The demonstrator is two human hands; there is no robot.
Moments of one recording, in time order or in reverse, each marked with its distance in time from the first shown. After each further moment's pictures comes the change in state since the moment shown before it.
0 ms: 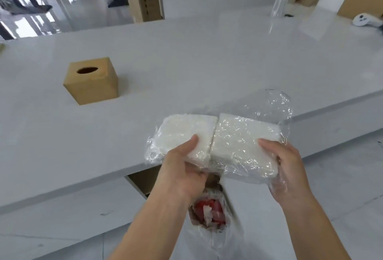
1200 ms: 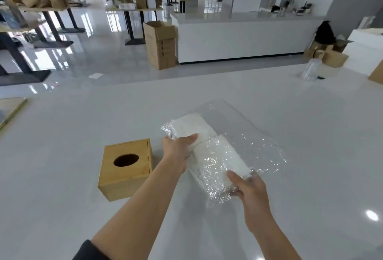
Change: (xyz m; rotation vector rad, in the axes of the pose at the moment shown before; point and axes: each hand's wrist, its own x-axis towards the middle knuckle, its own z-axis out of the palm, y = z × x) left_hand 0.198 0.305 0.064 0.438 0.186 0.444; right_hand 0.174 0.045 0.237 -0.223 -0.019 -0.037
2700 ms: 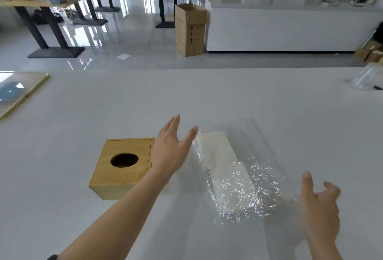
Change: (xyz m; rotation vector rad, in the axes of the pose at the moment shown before) left_hand 0.009 0.016 -0.014 0.968 0.171 0.611; right_hand 0.106 -0.014 -0.081 -0.728 0.505 -0.023
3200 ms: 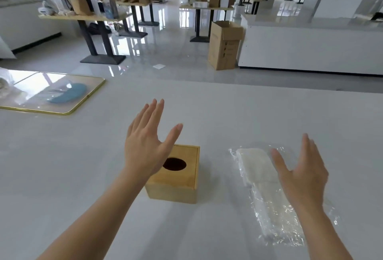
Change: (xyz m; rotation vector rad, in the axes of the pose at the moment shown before) left_hand -0.019 -0.049 -0.135 0.314 0.385 0.180; right_hand -0.055 -0.107 0.071 -0.179 -0.116 -0.747
